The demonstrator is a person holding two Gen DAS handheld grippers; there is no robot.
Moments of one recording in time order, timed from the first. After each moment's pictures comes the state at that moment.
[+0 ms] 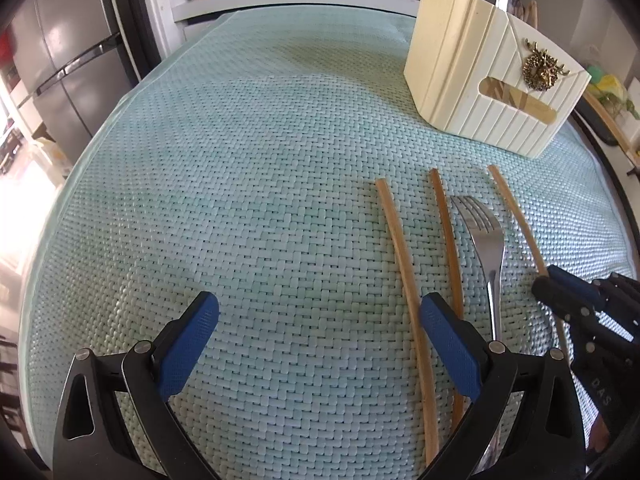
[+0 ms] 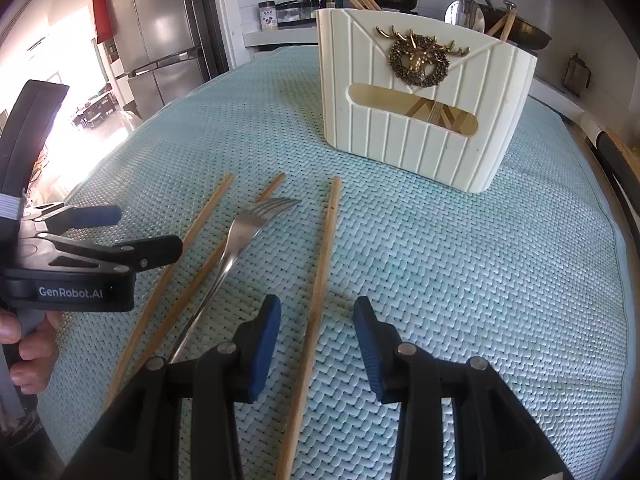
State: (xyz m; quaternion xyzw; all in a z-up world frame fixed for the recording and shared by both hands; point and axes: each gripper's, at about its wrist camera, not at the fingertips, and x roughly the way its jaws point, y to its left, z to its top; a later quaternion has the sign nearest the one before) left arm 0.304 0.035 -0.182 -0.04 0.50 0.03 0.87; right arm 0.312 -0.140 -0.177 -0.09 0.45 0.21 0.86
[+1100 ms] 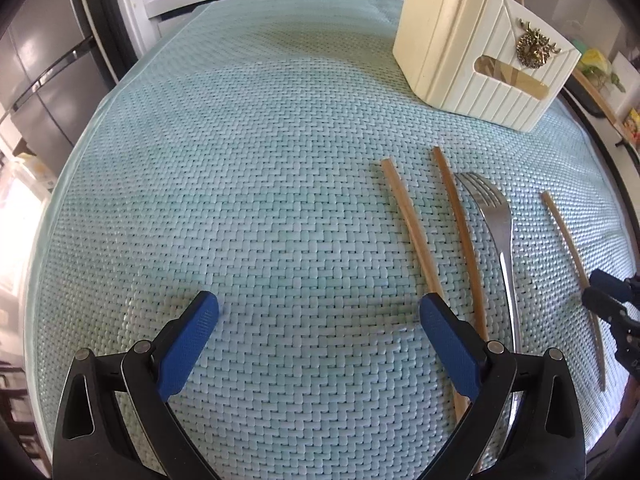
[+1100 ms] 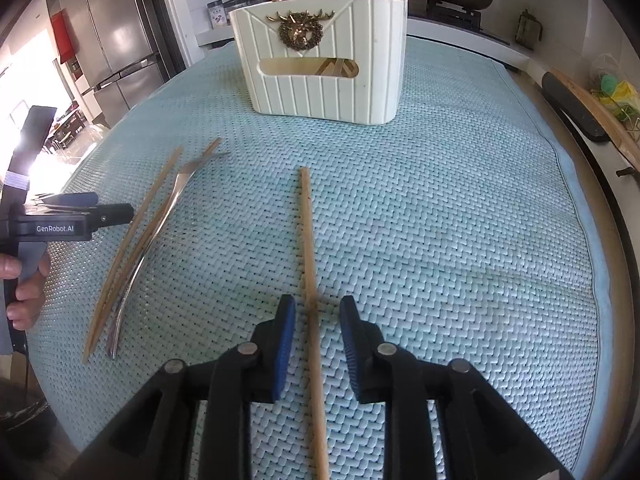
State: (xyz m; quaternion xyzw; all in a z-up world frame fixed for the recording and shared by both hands) left arm 0.321 0.048 -0.186 -0.01 0.53 -0.02 0.85; right arm 0.275 -0.205 -0.175 -0.06 0.49 0.16 0.85
